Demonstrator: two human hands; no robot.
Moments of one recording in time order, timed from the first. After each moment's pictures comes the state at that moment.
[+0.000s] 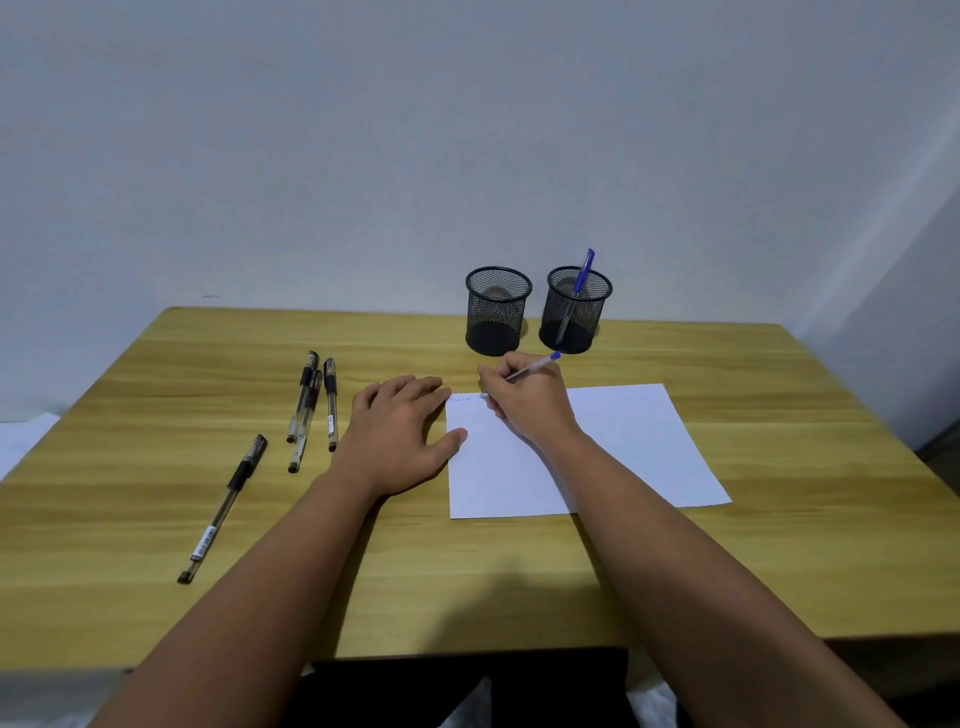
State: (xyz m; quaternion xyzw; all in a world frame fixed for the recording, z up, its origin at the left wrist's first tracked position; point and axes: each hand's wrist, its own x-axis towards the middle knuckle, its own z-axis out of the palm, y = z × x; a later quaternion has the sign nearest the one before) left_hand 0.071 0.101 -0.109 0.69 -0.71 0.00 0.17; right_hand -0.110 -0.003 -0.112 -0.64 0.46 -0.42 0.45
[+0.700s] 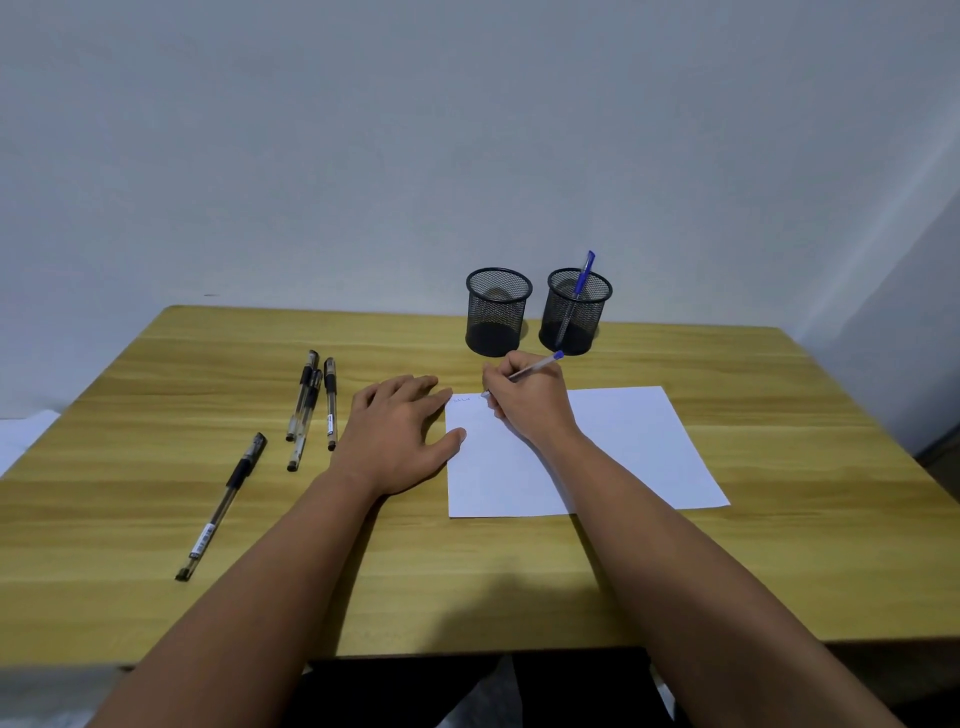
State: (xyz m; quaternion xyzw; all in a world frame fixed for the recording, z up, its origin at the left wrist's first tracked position) left_hand 0.070 0.102 -0.110 0.69 -0.70 0.00 0.17; right_hand -0.109 -0.001 -0.110 -0.63 0.47 -0.43 0.44
